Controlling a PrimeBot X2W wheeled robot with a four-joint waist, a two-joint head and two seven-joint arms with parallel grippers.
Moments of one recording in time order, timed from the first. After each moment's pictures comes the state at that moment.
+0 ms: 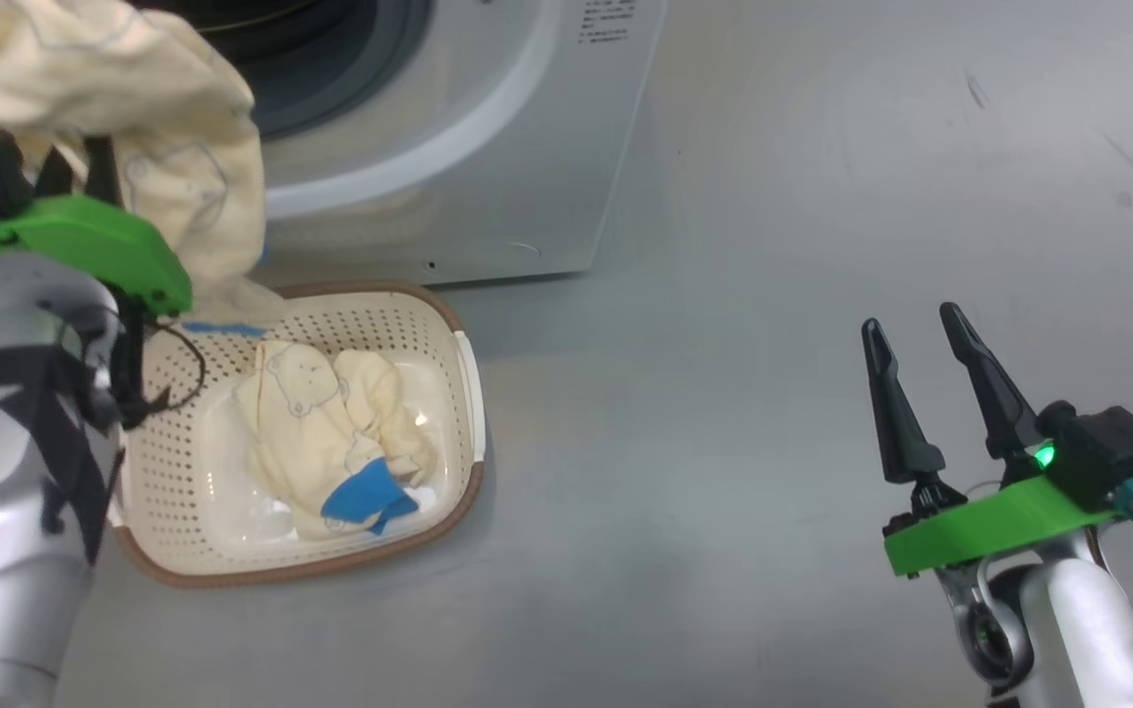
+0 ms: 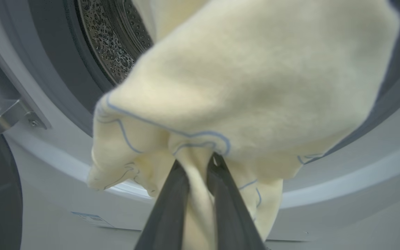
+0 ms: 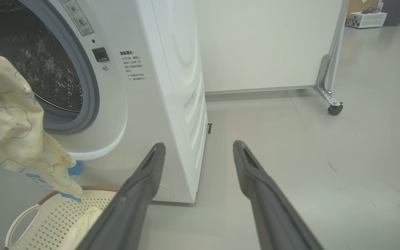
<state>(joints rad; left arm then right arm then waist) -0.81 0.28 -0.29 0.66 -0.45 0.04 -0.06 -0.11 -0.04 0.06 0.06 0.19 0.13 -0.23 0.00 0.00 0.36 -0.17</state>
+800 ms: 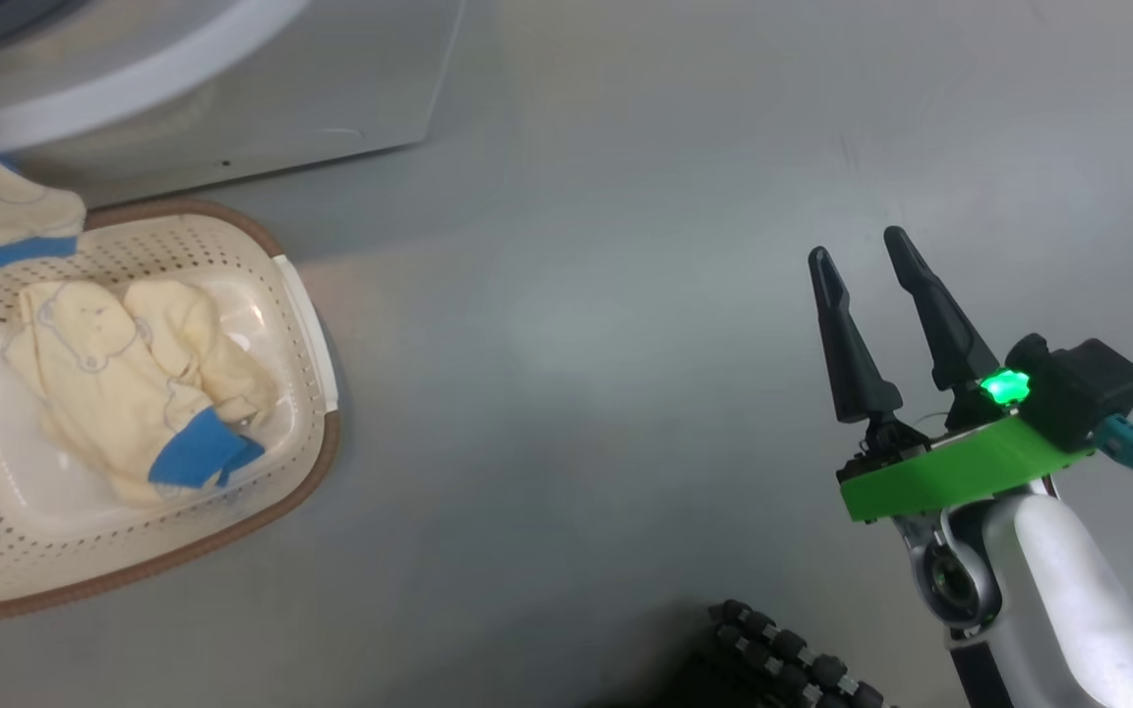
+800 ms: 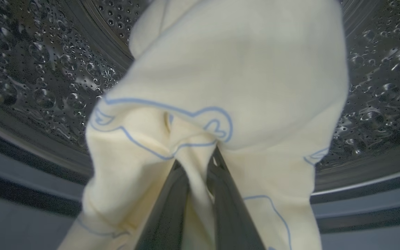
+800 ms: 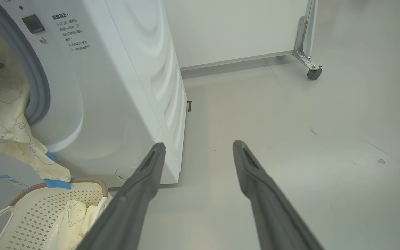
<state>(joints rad) -1.35 0.52 -0.29 0.93 -0.41 -0.07 0.12 -0.24 -0.04 0.18 0.06 0.32 0.13 -0.25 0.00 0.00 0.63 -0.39</state>
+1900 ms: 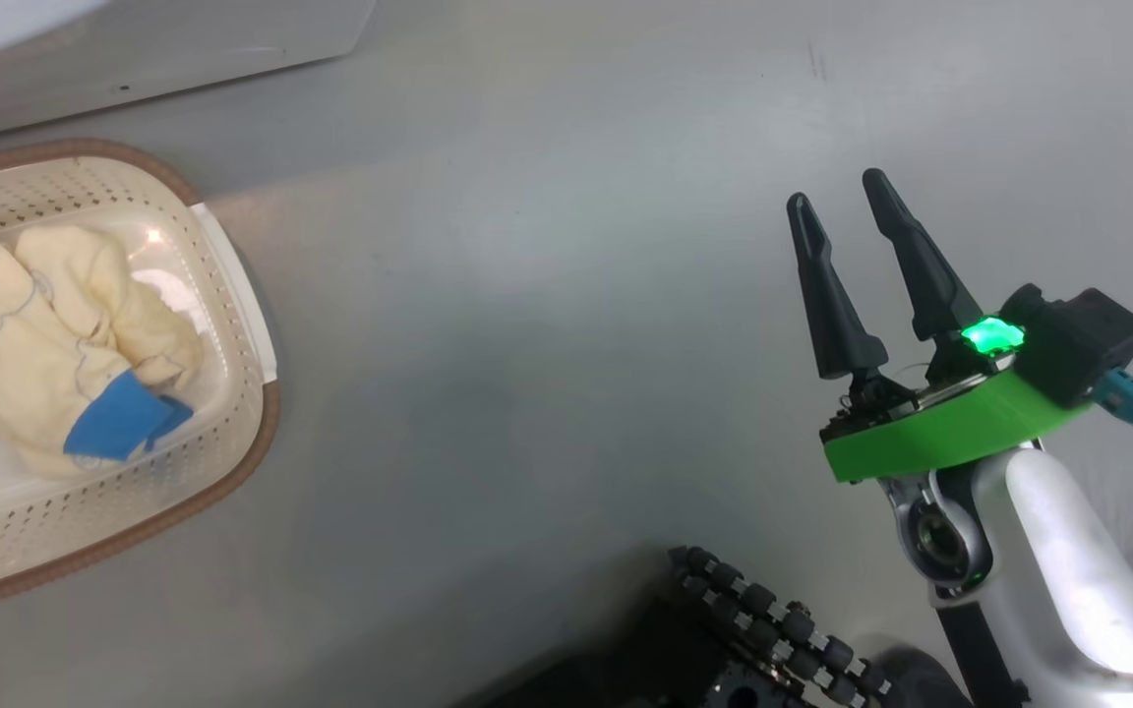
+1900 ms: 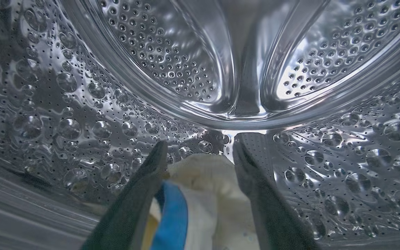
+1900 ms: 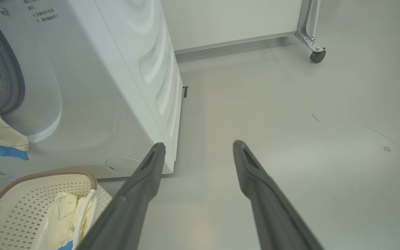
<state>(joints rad) -1.69 0.56 -0.33 1.12 -0.34 -0.06 0.03 -0.32 -0.04 0.22 0.05 0.37 0.13 -0.26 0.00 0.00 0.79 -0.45</state>
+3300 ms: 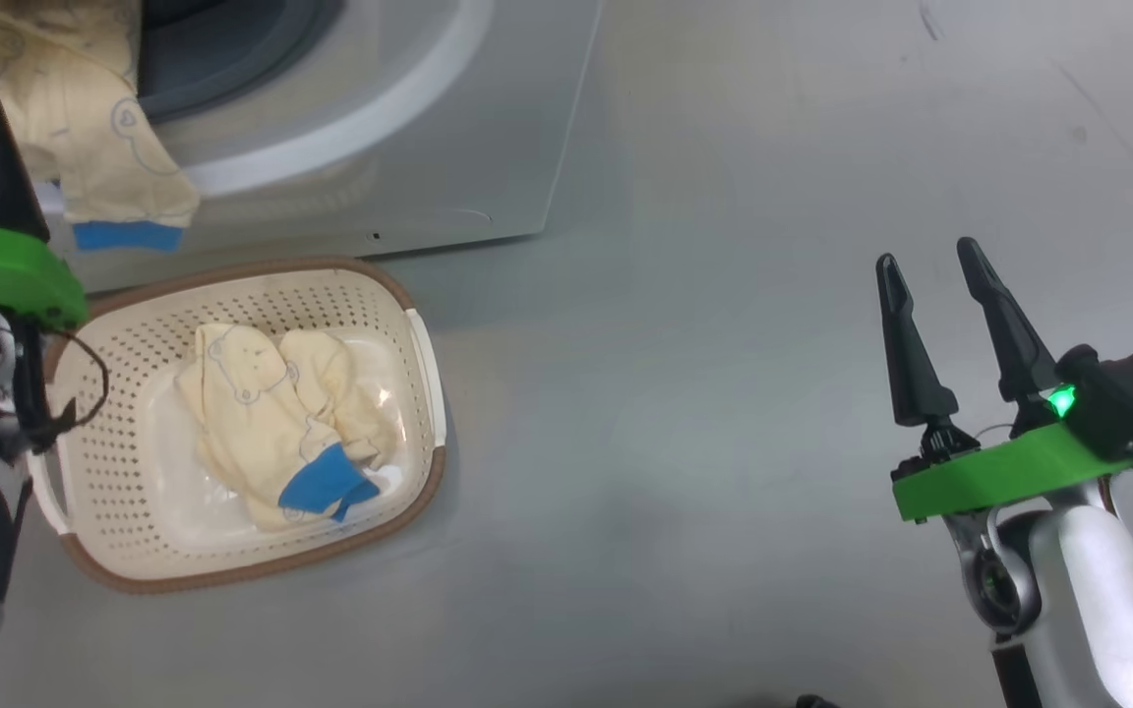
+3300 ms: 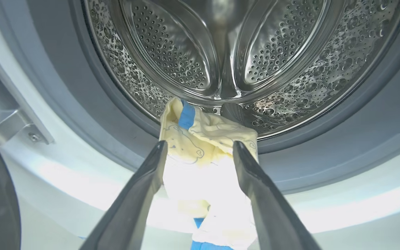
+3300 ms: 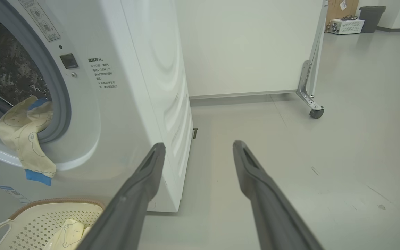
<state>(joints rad) -0.82 0.42 -0.32 0.67 -0.51 0.07 -0.23 -0.22 -0.04 0.05 0.09 0.20 0.13 -0.26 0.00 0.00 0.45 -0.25</state>
